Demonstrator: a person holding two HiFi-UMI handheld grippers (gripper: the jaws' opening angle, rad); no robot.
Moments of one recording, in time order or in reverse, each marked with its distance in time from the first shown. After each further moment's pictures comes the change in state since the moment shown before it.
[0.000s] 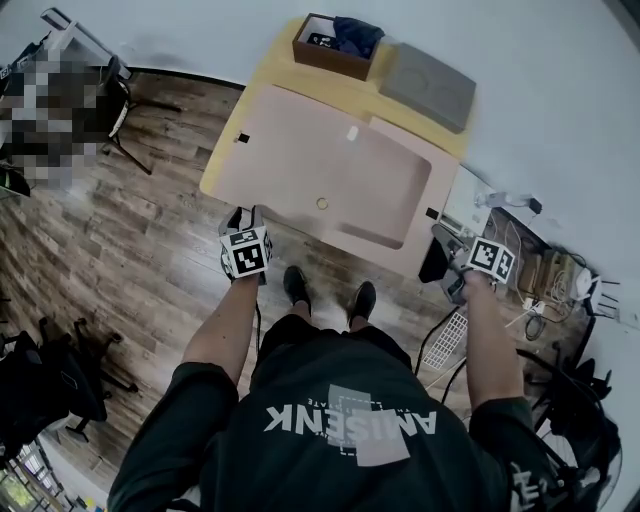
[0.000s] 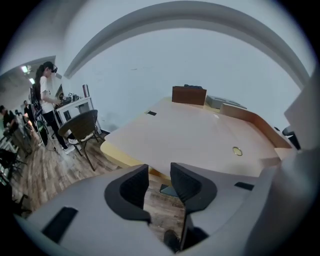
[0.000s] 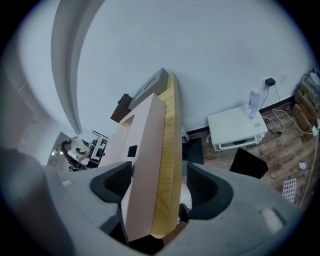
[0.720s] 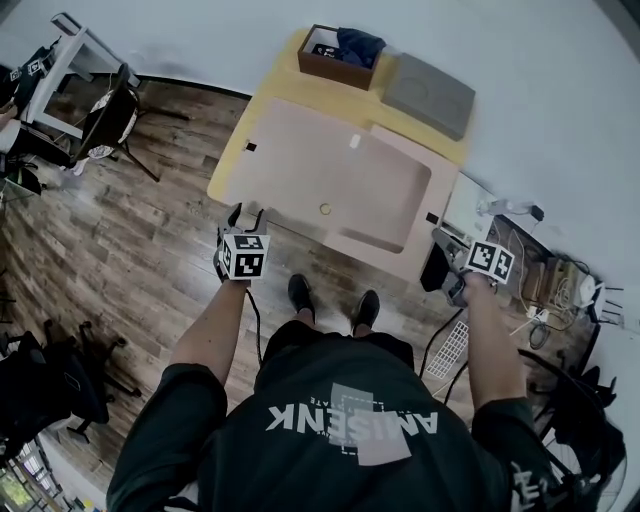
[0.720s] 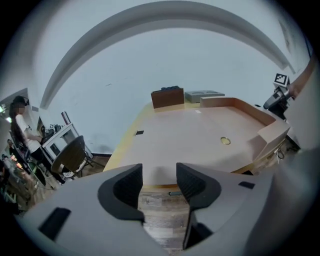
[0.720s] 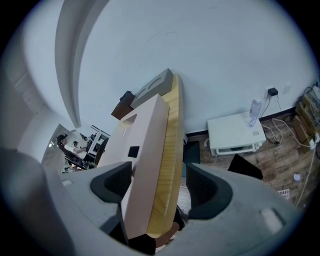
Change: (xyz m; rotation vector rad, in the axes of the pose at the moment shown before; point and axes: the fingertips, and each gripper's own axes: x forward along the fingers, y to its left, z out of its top) left arm -0.016 -0.006 0.028 0.330 -0.052 -0.072; right arm 0.000 0.005 0.002 -0.076 0.008 -0.032
